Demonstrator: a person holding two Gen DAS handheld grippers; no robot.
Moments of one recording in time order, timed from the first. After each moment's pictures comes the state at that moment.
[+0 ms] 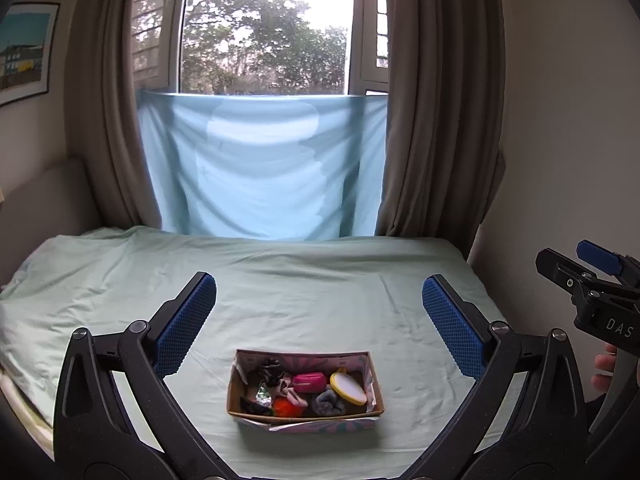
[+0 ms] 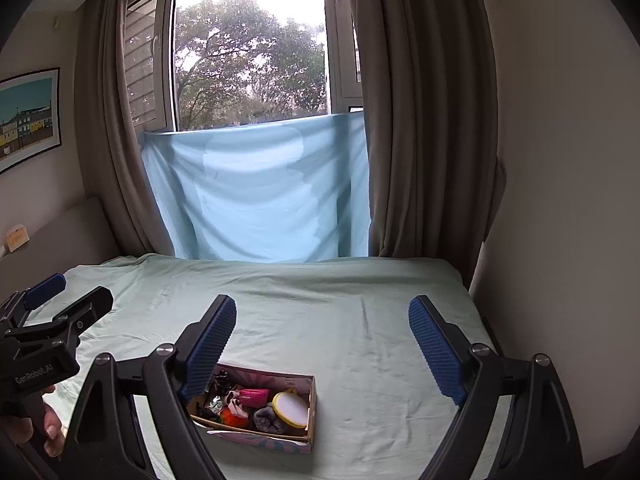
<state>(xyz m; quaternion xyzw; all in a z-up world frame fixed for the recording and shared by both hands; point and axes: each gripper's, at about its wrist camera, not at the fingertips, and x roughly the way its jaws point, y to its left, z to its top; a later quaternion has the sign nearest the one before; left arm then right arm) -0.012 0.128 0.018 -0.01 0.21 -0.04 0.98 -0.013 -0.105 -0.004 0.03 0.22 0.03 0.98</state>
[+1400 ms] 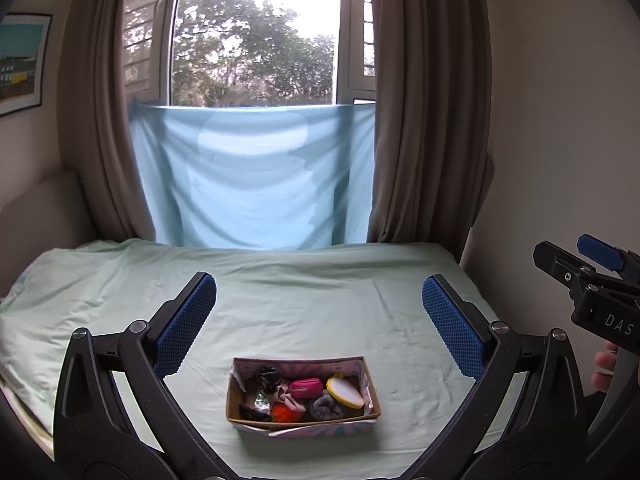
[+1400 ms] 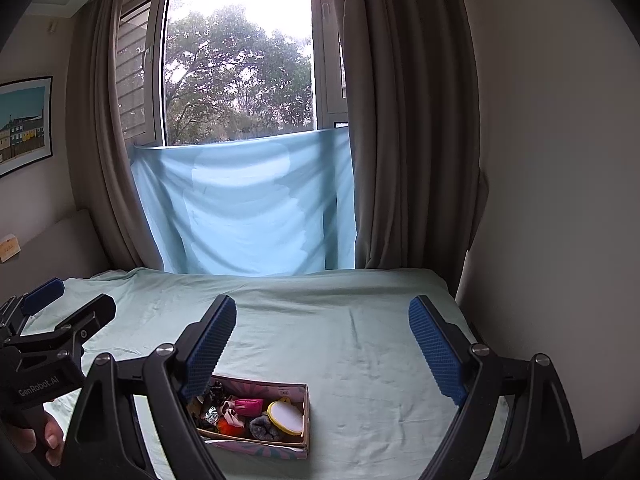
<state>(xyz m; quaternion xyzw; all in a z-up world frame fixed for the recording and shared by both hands) -0.028 0.124 0.023 0.00 0.19 -0.05 0.98 -0.033 -0.106 0.001 0.04 0.19 0.00 0.98</state>
